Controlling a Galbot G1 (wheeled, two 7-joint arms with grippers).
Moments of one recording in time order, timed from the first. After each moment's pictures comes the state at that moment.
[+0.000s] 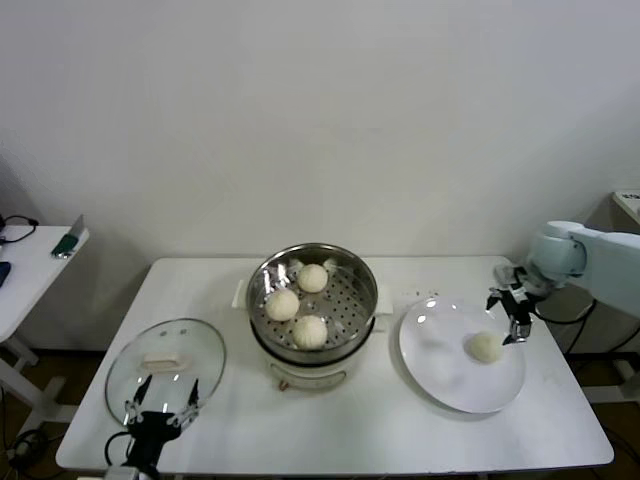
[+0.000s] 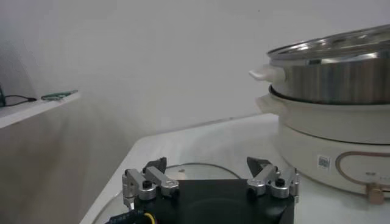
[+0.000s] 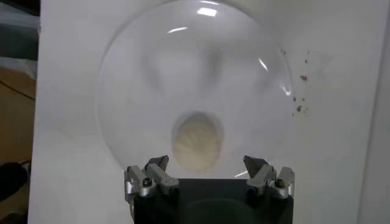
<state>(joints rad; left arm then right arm) 1.74 -1.42 -0.71 -1.97 -0.03 -0.03 0.04 0.57 0.61 -1.62 1.29 0.28 -0.20 -0.95</state>
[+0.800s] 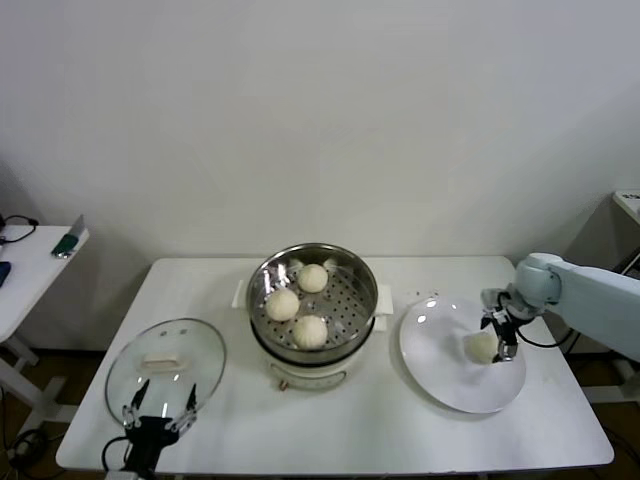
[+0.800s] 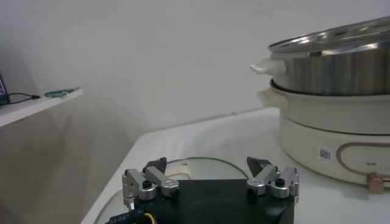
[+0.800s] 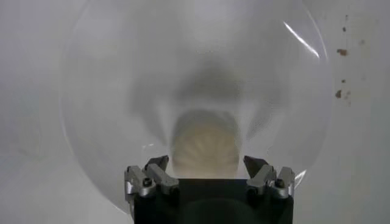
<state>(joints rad) 1.76 -1.42 -0.72 -1.97 -0.01 -0.03 0.04 0.27 0.67 -1.37 1.13 0.19 -0.21 -0.94</state>
